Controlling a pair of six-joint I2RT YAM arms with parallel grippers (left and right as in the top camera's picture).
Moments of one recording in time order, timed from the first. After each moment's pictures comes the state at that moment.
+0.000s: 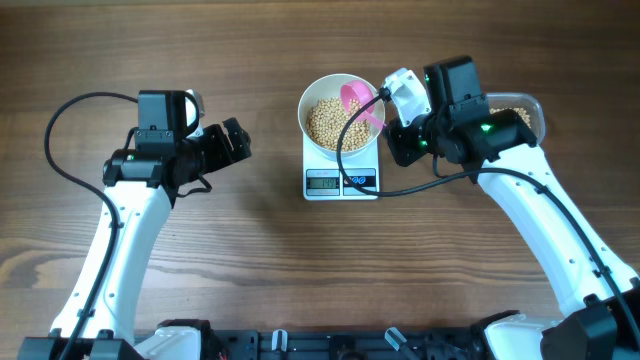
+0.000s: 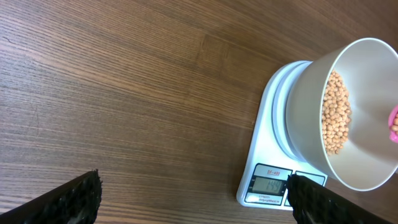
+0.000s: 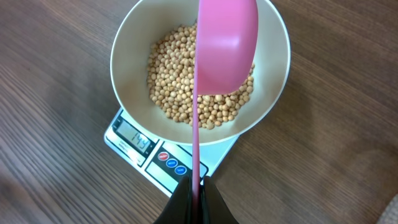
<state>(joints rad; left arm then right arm) -0.04 1.36 1.03 -0.69 0.21 -0.42 0.33 1.51 1.25 -0.73 -0.27 -0.18</state>
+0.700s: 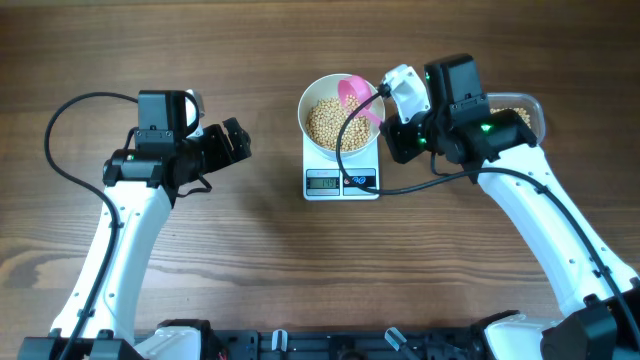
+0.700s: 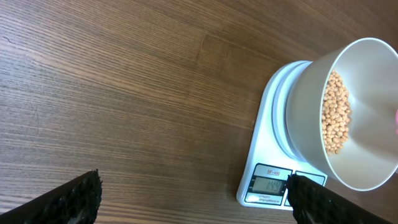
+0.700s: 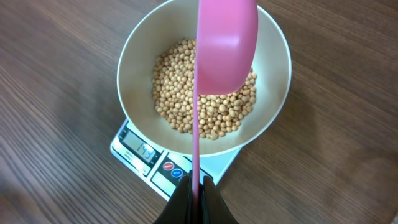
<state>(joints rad) -0.04 1.36 1.03 -0.69 0.21 -0.42 0.33 1.51 1.25 -0.70 -0.29 -0.15</state>
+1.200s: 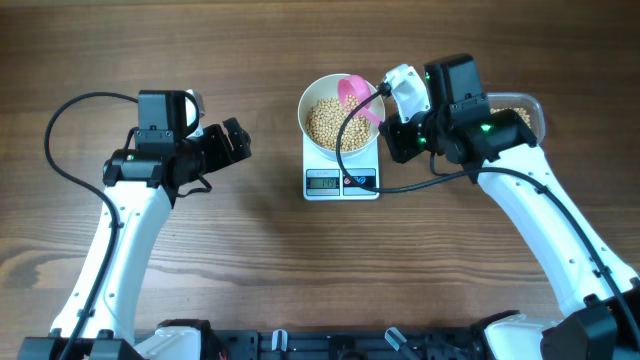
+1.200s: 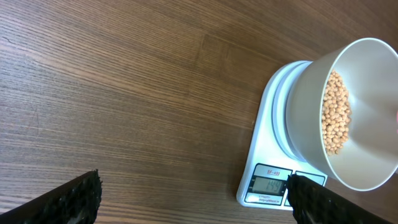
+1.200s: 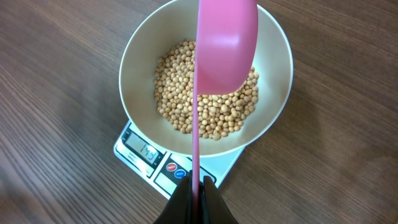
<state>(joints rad) -0.04 1.36 1.03 -0.69 0.21 -0.42 0.33 1.51 1.25 -0.70 -0.30 -0.14</state>
